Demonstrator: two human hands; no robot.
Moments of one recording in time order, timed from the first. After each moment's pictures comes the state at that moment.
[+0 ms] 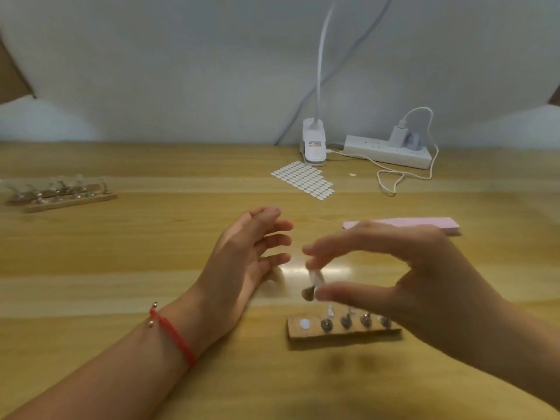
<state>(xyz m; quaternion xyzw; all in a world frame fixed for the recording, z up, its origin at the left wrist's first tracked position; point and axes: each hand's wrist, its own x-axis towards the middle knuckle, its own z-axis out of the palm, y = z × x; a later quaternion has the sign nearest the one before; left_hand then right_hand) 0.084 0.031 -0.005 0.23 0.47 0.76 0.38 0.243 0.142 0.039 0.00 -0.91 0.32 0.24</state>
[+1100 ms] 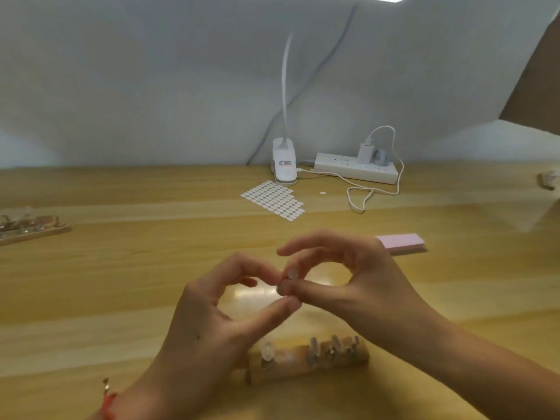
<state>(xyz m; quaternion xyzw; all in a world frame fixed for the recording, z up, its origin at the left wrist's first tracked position) 0.109 0.022 -0.007 0.46 0.66 0.59 0.07 0.227 0.163 0.025 -0.06 -0.85 0.44 0.28</state>
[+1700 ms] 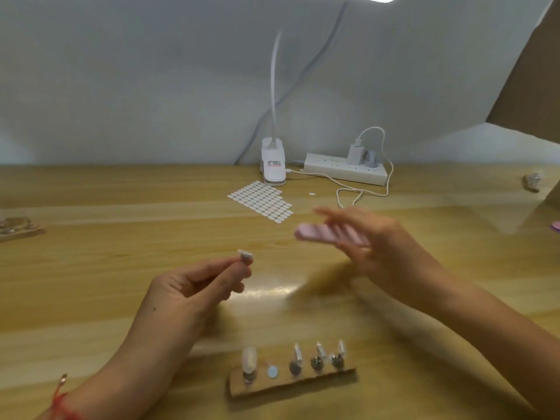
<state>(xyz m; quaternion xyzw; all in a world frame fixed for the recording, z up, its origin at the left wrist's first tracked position) 0.091 0.035 -0.008 0.29 0.61 0.70 0.24 0.234 0.241 0.021 -0.12 -0.95 0.16 0.25</state>
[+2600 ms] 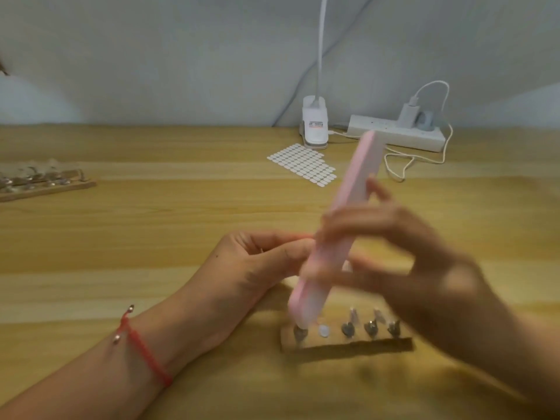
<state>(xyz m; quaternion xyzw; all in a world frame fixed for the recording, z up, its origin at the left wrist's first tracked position) 0.093 0.031 -0.009 0.33 0.47 0.69 0.45 0.230 0.176 0.004 0.09 -0.93 0.14 0.34</state>
